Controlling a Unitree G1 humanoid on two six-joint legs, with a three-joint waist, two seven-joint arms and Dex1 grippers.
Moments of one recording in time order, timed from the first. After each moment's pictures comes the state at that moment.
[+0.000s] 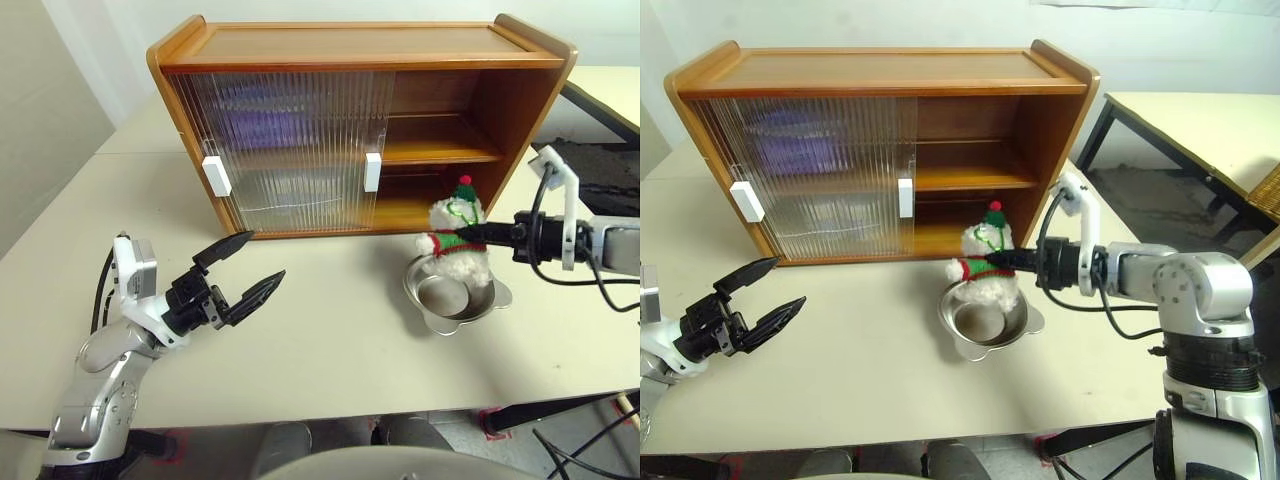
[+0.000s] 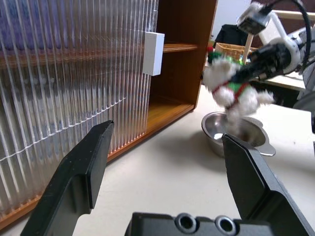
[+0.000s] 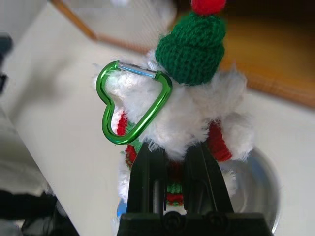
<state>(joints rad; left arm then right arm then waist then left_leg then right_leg) 0.22 0.54 0.25 -0.35 -0.65 0.08 -0.91 -0.48 -0.81 -0.19 -0.08 0.81 1.29 0.82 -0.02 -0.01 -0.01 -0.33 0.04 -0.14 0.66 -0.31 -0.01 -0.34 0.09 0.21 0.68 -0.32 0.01</state>
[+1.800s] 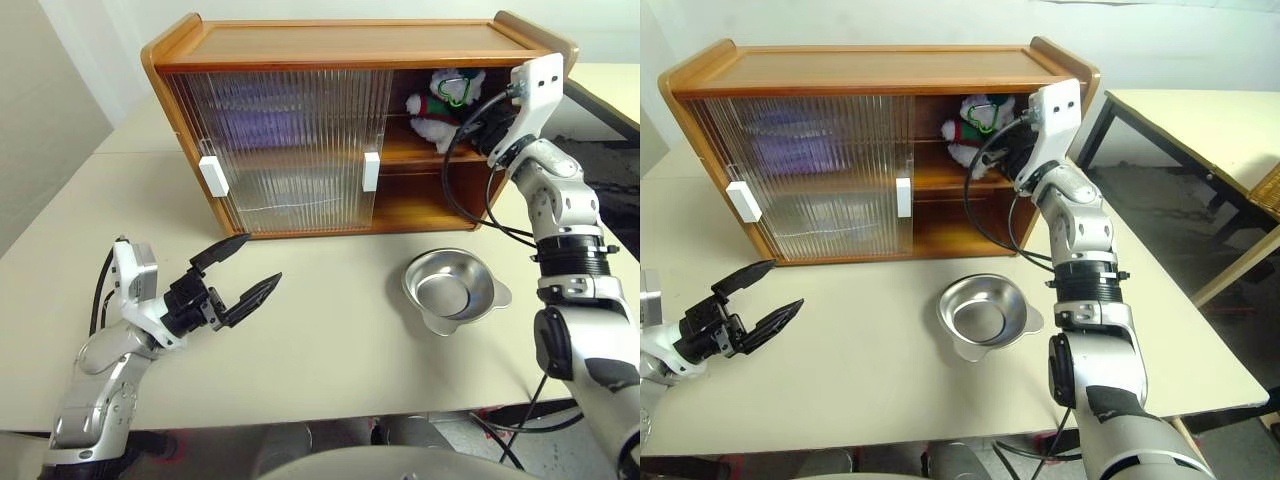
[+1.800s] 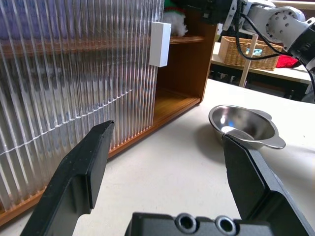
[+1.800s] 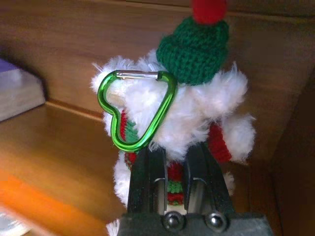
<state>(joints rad) 0.22 0.53 0.25 -0.32 -0.62 0.05 -0.92 -0.85 -0.41 -0.13 0.47 0.27 0.17 0.53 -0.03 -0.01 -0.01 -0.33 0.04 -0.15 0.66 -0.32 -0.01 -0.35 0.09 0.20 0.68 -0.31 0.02</state>
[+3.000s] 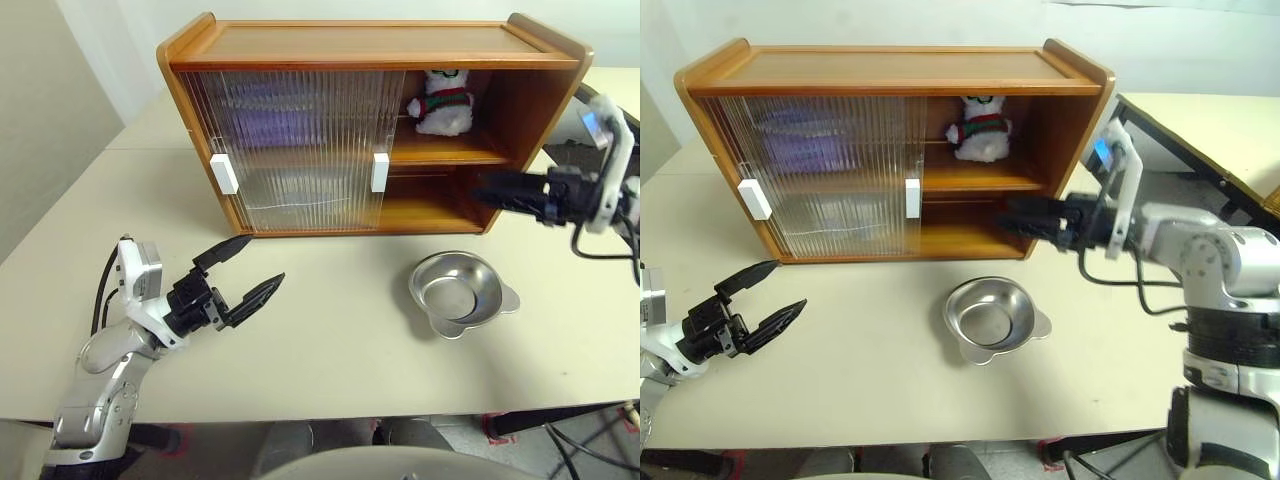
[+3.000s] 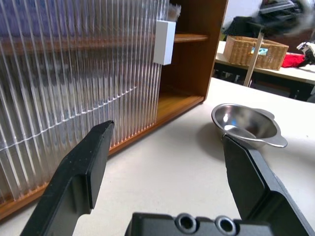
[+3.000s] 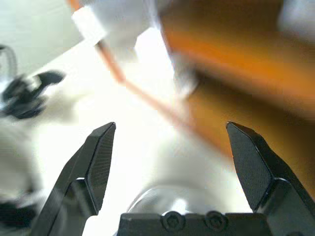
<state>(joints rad) 0.22 0.54 0.25 -0.33 -0.60 0.06 -0.92 -0.51 -0.89 -0.22 0.02 0.79 1.08 1.08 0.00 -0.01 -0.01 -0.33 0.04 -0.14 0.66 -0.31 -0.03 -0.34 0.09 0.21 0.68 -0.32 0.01</state>
